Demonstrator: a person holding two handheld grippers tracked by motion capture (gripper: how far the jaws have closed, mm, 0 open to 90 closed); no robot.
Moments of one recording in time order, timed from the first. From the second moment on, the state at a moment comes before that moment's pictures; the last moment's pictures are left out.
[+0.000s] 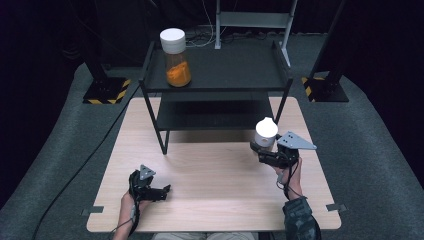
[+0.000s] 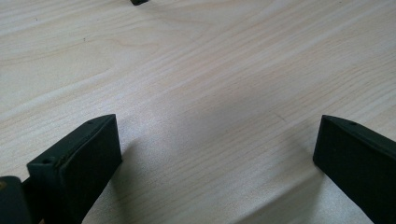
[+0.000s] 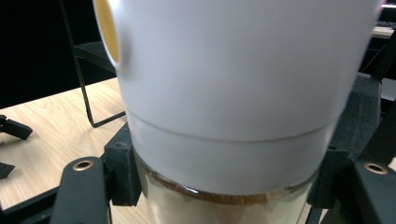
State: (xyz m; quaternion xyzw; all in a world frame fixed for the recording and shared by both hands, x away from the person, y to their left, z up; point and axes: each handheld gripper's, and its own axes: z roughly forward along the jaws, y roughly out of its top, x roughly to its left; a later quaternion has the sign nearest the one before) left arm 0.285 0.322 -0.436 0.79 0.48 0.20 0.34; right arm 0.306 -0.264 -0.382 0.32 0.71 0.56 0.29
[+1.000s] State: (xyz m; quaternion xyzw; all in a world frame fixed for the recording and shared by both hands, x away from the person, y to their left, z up) left arm 0.285 0.322 -0.436 0.79 0.48 0.20 0.34; right arm 0.330 -0.254 -0.354 0.31 0.70 0.58 0.29
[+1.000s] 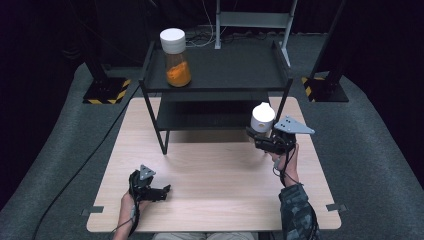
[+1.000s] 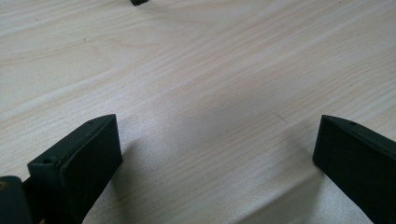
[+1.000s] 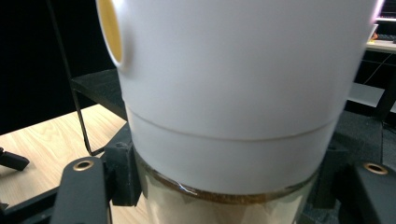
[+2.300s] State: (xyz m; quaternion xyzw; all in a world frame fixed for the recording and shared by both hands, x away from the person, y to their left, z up) left arm 0.285 0.322 -0.436 0.79 0.48 0.20 0.34; right arm 0.328 -0.260 -0.310 0.29 0.68 0.61 0.30
